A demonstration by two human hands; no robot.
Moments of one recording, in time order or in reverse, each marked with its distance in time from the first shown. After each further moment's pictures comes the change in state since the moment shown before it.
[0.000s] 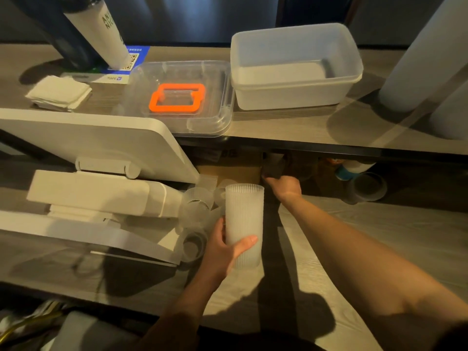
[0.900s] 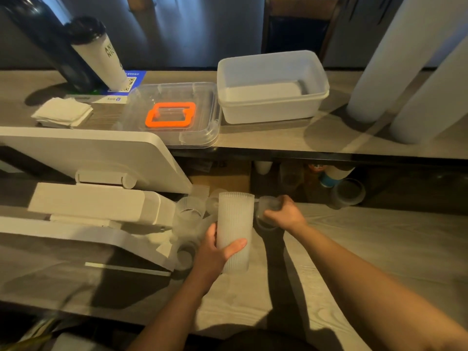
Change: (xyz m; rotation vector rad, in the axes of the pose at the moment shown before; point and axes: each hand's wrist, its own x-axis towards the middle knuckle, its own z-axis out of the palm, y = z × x) left_hand -0.008 0.003 -0.001 0.103 0.000 0.057; right_hand -0.044 0.062 -0.016 0.127 -0.061 -0.054
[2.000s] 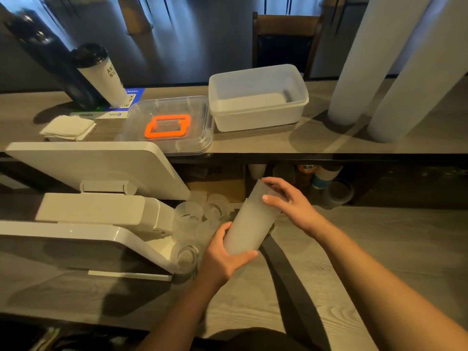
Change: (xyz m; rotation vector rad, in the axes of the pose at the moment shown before) left_hand -0.018 0.008 0.015 0.323 0.013 0.194; right_hand -0.080 -0.032 -0.066 0.271 -0.159 -0.510
